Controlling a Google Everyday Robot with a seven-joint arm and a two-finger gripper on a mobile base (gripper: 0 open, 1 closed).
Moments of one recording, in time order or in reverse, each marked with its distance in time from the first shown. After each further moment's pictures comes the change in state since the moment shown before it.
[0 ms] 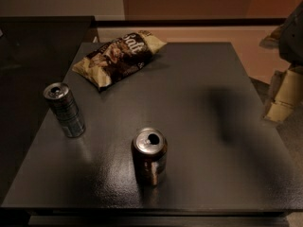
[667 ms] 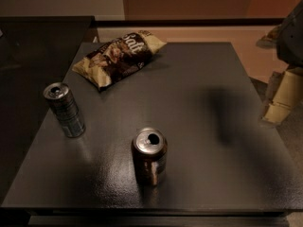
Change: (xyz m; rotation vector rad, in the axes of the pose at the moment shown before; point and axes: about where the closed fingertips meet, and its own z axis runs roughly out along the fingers) arm -0.008 0.004 0.001 0.000 -0.021 -0.024
